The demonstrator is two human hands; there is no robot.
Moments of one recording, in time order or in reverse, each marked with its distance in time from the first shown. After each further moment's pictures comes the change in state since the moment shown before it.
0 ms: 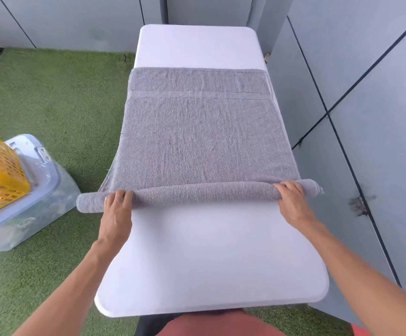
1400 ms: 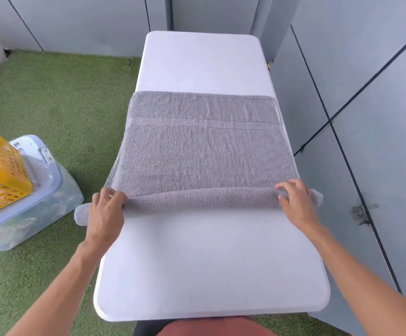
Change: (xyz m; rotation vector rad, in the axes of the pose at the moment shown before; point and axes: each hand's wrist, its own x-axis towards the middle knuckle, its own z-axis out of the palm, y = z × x) left_hand 0.006 -0.018 -0.020 -0.084 0.087 -0.077; right_hand 0.005 -0.009 -0.020 0.162 0.087 0.071
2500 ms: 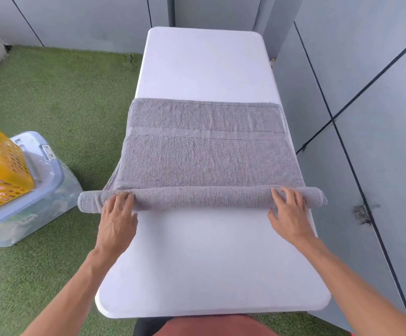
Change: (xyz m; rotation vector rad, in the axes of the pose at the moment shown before) left_hand -0.022 0.002 0.021 0.090 0.011 0.194; right_hand -0.029 -0.006 0.028 -0.317 0.029 -0.107
